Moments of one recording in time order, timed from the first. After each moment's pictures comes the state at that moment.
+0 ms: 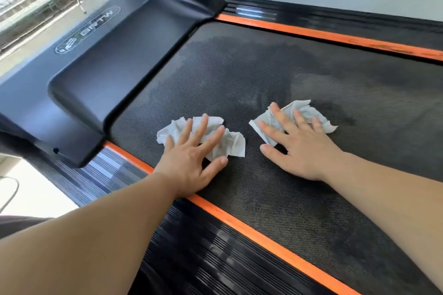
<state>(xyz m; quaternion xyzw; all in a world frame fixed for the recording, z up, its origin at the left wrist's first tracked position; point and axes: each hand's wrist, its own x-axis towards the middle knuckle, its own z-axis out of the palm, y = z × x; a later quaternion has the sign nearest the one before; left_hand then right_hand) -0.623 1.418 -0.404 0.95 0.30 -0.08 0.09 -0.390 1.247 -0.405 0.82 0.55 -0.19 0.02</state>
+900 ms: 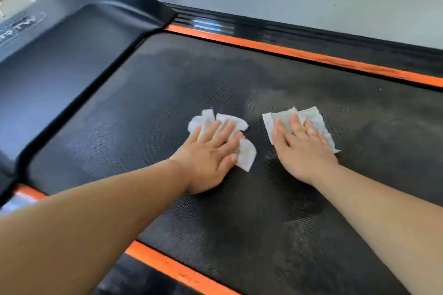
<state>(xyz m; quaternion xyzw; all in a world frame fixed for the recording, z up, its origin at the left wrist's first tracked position) -0.483 1.408 -0.420 0.98 0.10 -0.15 0.06 -0.323 1.220 -0.416 0.92 0.31 -0.22 -0.06</state>
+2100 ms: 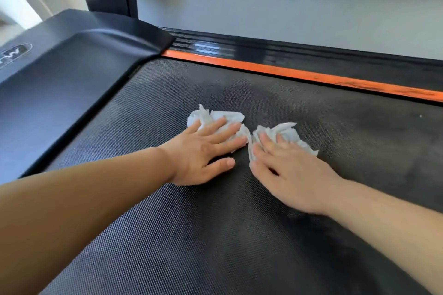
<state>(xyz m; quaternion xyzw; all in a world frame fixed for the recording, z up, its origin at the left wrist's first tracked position) -0.410 1.516 -0.415 0.99 -0.03 -0.14 0.02 -0.298 1.292 -0.412 0.85 0.48 -0.21 -0.07</state>
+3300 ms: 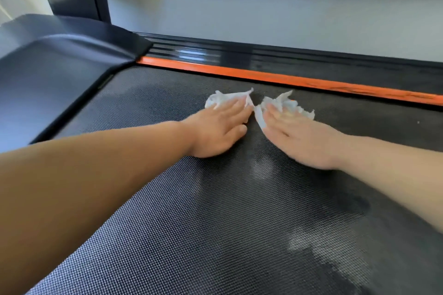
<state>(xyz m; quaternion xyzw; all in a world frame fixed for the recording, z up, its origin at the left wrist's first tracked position) -0.297 1.535 -0.426 0.99 -0.07 -0.09 0.06 -0.180 1.316 -0.426 0.85 0.48 -0.18 -0.08</state>
